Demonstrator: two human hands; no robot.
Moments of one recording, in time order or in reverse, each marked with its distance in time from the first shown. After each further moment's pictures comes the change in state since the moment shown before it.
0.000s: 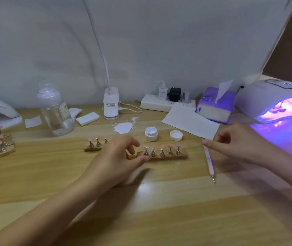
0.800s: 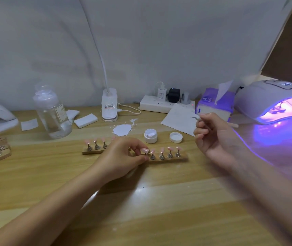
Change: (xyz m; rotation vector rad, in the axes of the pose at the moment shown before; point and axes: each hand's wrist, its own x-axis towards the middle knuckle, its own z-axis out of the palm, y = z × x) left_hand 0.019 0.005 0.002 -0.122 -0.169 -0.082; right_hand 0.021 -0.033 0.027 1.708 0.021 0.462
